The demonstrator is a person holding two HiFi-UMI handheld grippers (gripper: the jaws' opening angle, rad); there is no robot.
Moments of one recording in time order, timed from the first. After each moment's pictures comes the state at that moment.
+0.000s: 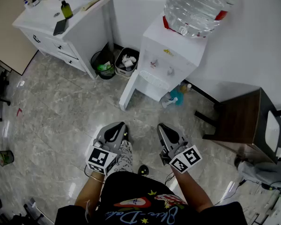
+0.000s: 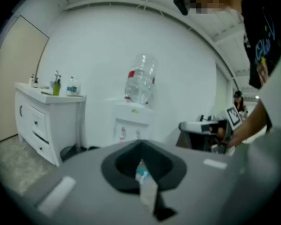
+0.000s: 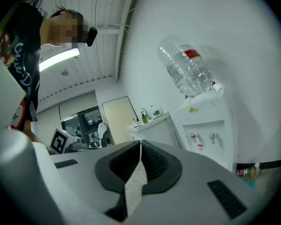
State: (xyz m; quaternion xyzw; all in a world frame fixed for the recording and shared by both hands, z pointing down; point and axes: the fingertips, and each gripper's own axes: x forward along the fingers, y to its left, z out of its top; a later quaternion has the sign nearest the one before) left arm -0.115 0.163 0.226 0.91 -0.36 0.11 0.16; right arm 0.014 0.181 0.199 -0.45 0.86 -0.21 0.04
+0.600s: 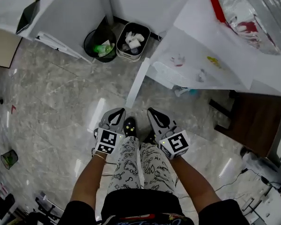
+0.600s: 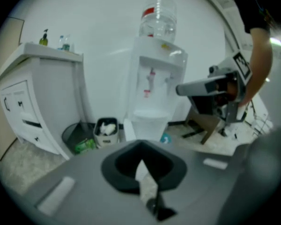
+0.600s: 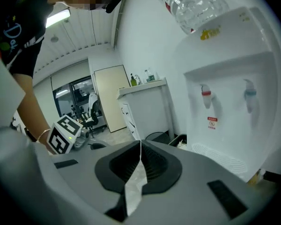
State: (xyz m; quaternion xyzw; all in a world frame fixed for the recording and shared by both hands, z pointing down) left arm -0.145 -0.017 0.495 0.89 -0.32 0.29 0.17; right arm -0.058 -0.021 0.412 -0.44 0.86 -0.22 -0.12
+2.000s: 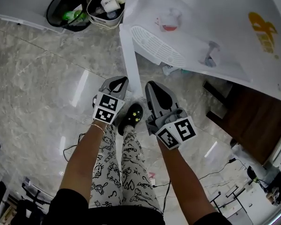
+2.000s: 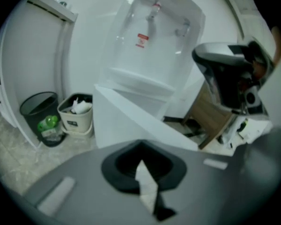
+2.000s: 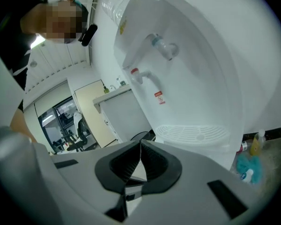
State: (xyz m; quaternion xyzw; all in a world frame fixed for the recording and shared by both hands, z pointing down) left arm 0.007 -0.032 0.675 0.88 -0.29 0.28 0.25; right arm 0.061 -0.038 0.517 -0.51 0.81 -0.30 -0.01
